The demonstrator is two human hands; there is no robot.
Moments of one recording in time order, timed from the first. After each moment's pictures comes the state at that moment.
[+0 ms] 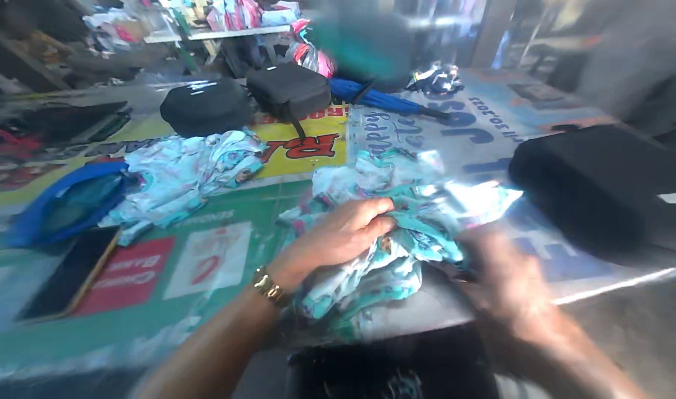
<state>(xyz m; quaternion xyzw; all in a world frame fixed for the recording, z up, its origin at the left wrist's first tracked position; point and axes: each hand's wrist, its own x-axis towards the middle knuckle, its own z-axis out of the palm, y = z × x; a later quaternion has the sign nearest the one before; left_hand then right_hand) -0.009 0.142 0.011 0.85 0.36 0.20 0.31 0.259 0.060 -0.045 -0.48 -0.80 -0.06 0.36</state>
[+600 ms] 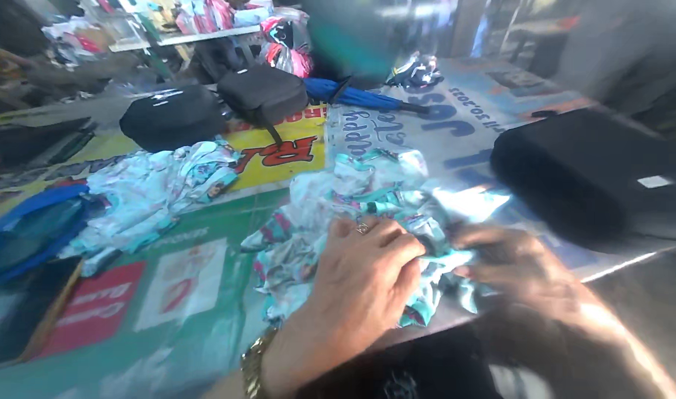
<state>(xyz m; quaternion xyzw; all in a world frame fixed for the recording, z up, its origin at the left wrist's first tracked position) 0.043 0.081 0.010 0.87 0.35 0.34 0.02 0.298 0.073 -0.027 -0.33 -0.69 0.45 0.46</state>
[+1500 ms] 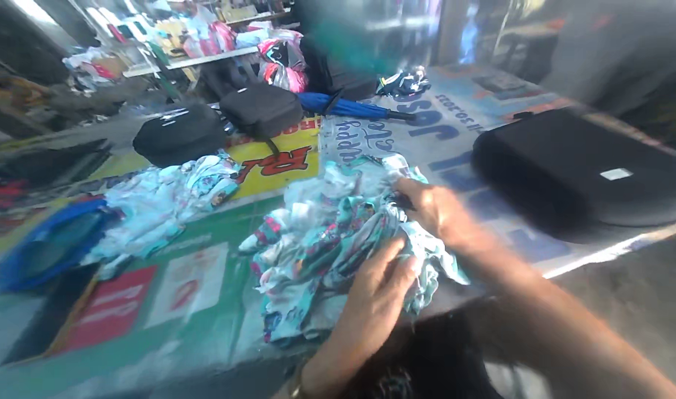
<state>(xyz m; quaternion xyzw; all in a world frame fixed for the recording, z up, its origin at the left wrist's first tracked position) 0.082 0.047 -0.016 0.66 0.38 0.42 0.49 0.264 0.150 -0.023 -0.50 -0.81 0.06 0.30</state>
